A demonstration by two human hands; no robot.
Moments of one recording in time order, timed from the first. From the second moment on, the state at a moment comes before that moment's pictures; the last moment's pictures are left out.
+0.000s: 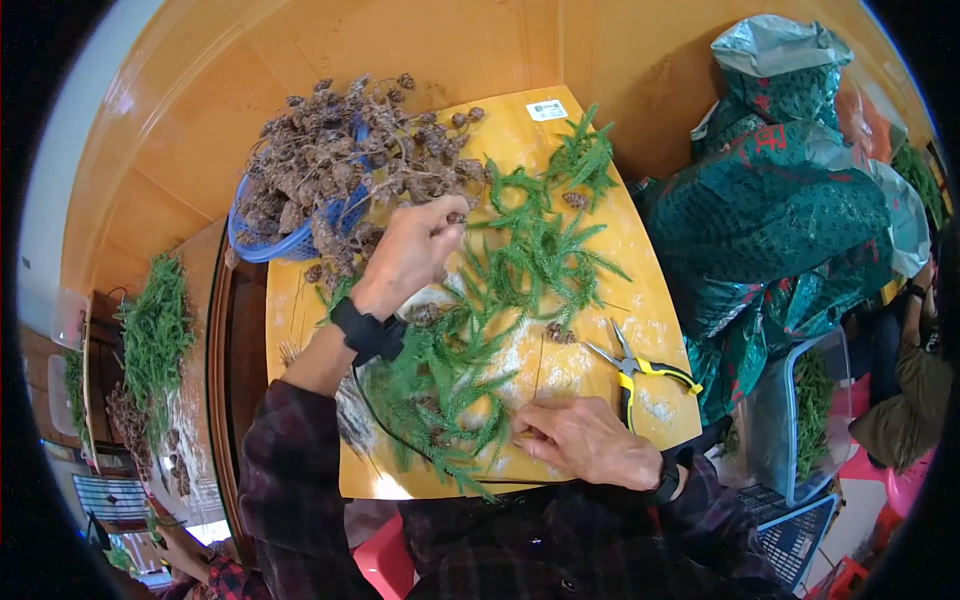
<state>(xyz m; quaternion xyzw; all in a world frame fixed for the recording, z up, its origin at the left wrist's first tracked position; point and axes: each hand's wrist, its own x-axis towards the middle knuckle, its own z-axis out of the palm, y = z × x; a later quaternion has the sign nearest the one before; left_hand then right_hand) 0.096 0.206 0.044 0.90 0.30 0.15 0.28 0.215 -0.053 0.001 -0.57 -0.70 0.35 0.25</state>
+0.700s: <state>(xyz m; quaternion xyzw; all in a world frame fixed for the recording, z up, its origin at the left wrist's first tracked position) 0.022 0.052 0.041 0.47 0.25 0.14 0.83 0.191 -0.025 0.031 -0.53 -0.55 0.34 0.55</state>
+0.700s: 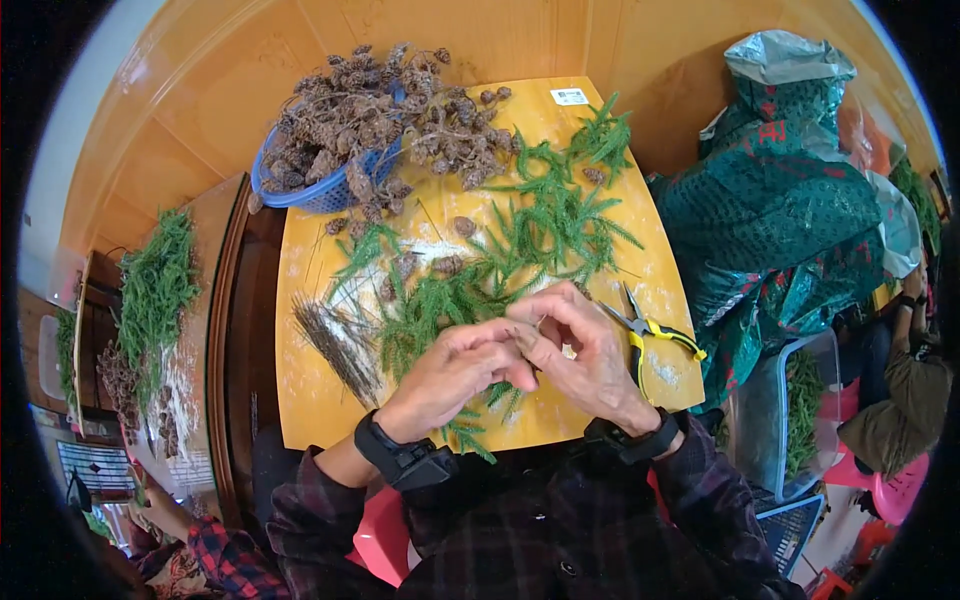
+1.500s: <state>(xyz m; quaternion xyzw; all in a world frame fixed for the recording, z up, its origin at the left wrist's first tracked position) 0.020 0.057 0.053 0.87 0.17 0.22 0.40 0.185 -0.038 0.012 -0.51 -0.54 0.42 0.53</state>
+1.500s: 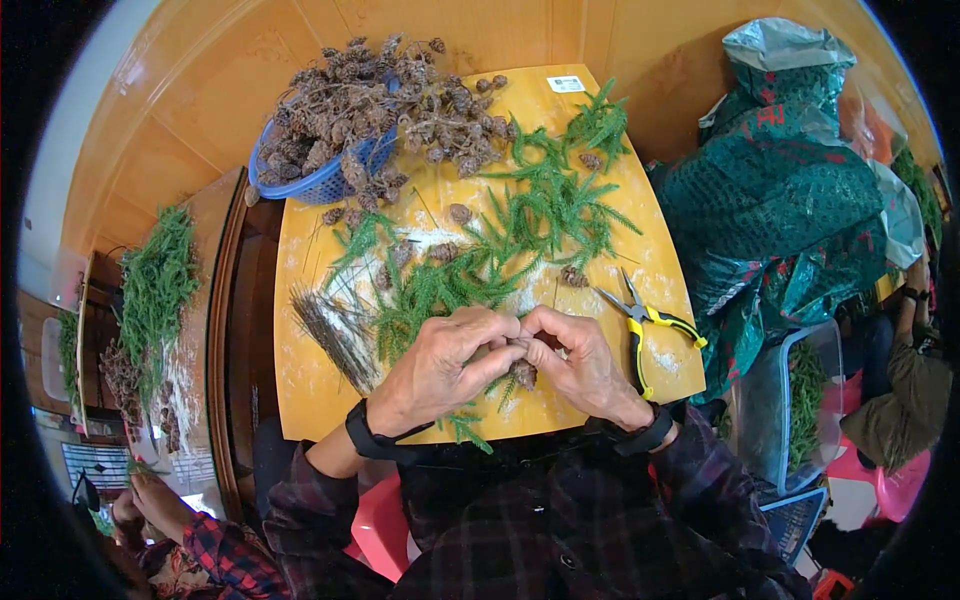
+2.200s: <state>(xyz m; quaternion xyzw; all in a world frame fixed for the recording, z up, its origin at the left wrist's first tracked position) 0.028 0.026 0.045 0.58 0.34 0.25 0.69 0.189 -0.037 0.014 -0.49 -0.58 0.30 0.58</state>
